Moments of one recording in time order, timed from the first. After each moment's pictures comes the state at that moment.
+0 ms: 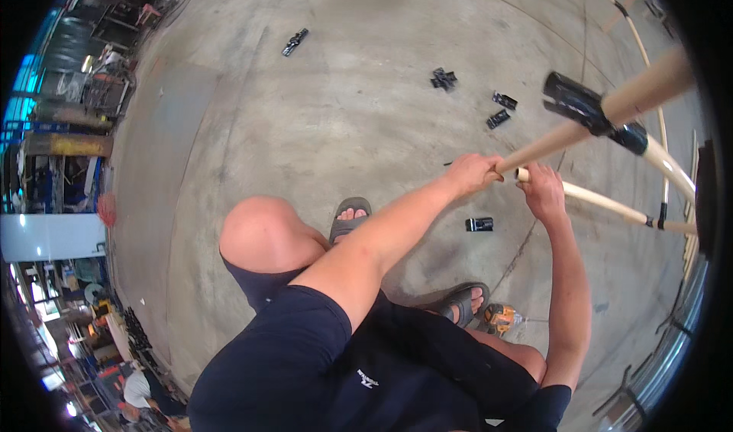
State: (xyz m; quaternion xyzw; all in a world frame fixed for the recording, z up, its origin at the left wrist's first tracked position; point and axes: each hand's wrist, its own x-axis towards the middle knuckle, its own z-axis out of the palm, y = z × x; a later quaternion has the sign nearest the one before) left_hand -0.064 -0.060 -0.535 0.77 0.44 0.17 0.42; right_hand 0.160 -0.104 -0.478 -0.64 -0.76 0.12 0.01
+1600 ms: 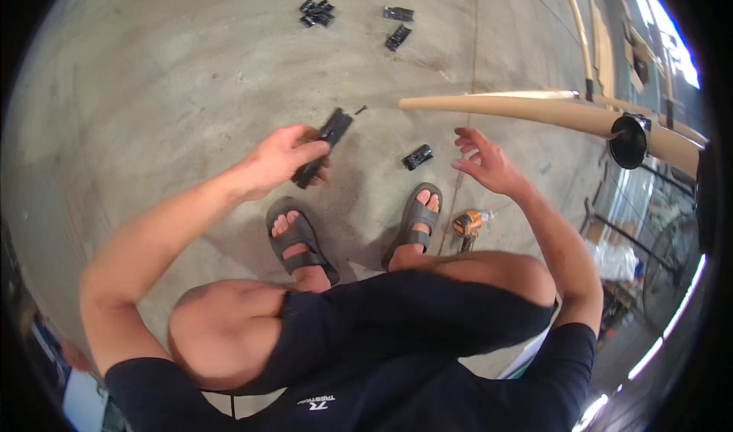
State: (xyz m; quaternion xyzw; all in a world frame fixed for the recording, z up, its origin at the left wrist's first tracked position) left_hand -0.280 -0.006 -0.483 0.37 0.39 -0.03 0.85; right_hand 0.106 -0.166 -0.439 -0.73 -0.56 0.38 0.11
